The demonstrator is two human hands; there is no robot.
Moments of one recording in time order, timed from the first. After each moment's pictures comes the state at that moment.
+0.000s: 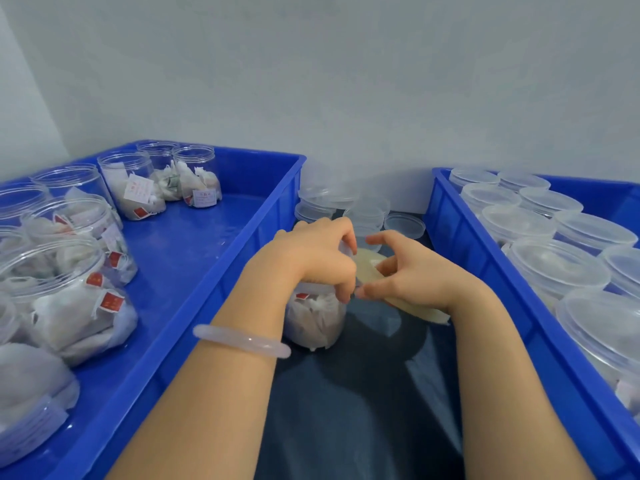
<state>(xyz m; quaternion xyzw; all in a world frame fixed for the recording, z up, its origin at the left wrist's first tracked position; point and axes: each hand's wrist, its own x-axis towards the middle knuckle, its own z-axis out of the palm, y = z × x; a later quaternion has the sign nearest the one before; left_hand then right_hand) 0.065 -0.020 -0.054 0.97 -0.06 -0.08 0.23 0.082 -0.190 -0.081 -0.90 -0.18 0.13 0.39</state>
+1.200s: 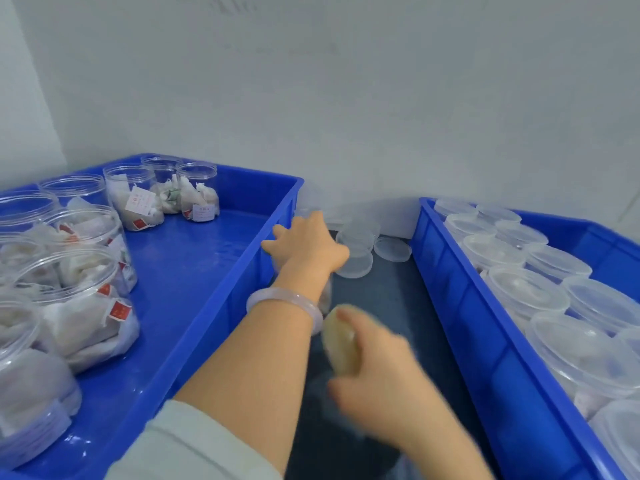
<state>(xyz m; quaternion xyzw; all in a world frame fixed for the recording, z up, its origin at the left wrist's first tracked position) 0.089 -0.035 -0.059 0.95 0.13 0.11 0.25 -0.014 -0.149 -0.111 -0.95 -0.10 0.00 0.31</state>
